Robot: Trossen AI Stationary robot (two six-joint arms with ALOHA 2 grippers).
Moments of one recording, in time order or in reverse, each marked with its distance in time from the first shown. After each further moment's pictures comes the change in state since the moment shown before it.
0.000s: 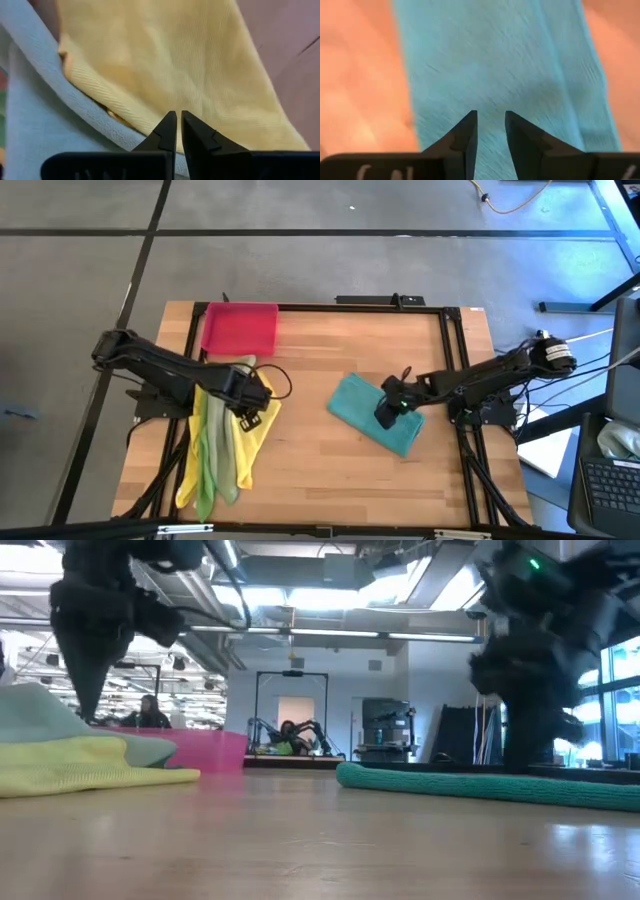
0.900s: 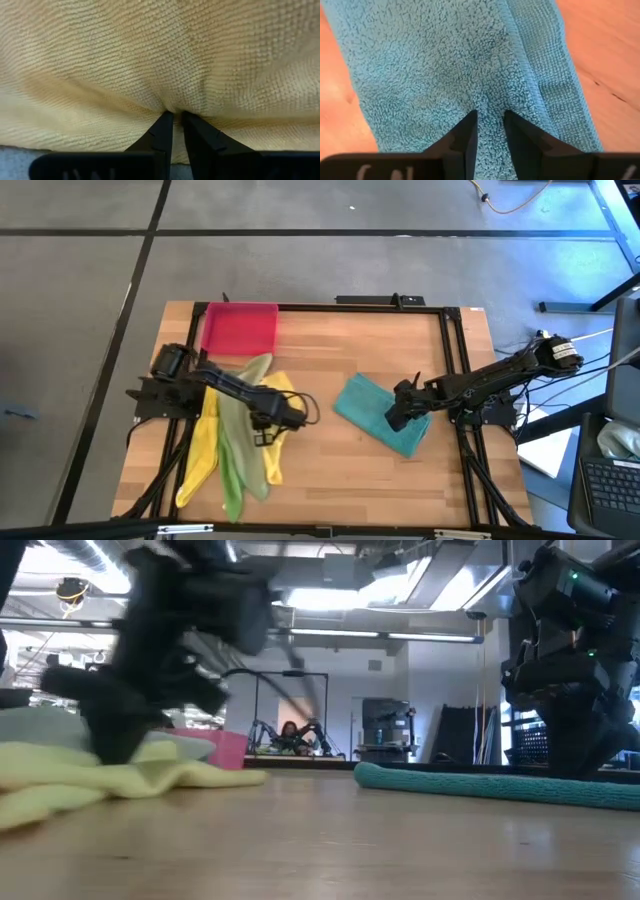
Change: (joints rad) left arm -0.049 0.526 0.178 0.026 0.023 0.373; right arm 0.083 -0.086 -0.111 -0.127 0.009 0.199
